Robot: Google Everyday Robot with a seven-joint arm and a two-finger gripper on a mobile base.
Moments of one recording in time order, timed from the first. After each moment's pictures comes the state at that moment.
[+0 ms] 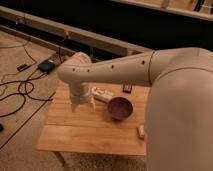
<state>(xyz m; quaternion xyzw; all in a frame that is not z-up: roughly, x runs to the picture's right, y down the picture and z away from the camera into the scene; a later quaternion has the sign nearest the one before) -0.107 0.103 0.703 -0.26 0.23 0.64 0.68</state>
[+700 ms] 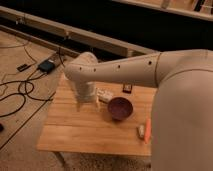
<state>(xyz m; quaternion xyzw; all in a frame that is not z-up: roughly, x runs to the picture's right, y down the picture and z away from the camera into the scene) -0.068 0.097 0.709 -0.26 0.25 0.66 0.66</state>
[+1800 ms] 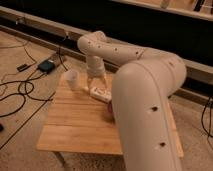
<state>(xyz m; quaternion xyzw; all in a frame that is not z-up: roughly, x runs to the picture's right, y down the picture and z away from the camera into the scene) -0.062 -0.016 0.818 -0.26 0.29 0.65 0.65</state>
